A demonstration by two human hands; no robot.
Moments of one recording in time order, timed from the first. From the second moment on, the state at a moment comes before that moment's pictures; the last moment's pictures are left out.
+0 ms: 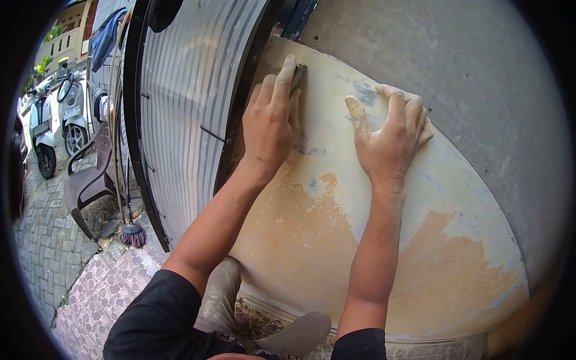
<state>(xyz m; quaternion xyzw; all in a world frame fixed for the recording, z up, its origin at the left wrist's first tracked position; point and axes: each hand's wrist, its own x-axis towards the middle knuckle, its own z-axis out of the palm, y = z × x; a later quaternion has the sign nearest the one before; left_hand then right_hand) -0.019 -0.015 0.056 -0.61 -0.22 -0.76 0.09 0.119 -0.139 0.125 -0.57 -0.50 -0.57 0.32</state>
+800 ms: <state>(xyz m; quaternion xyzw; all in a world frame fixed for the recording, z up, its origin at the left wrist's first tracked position) -0.023 -0.018 0.051 -0.59 -0.24 -0.76 0.09 0.116 -0.132 0.123 -0.58 -0.47 -0.58 0.32</state>
